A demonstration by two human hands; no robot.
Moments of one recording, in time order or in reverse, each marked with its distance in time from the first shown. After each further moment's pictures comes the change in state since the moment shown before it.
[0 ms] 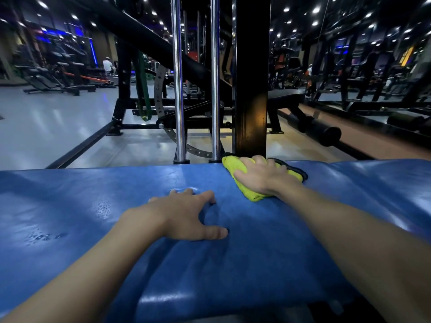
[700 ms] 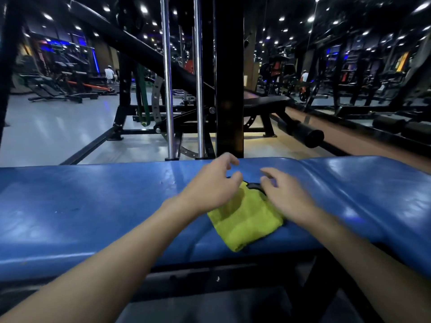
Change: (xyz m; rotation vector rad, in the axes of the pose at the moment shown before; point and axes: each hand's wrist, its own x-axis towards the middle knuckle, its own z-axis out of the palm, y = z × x) left_hand -0.040 0.131 -0.007 -0.599 0.496 0.192; right_hand -0.161 0.070 -0.013 0.584 0.269 -0.030
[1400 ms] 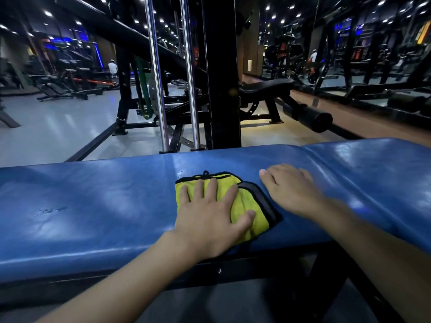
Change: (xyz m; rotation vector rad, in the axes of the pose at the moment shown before) left_hand -0.034 -0.021 0.060 0.806 -0.097 -0.037; right_hand 0.018 0.040 -0.006 -0.360 -0.101 -0.082
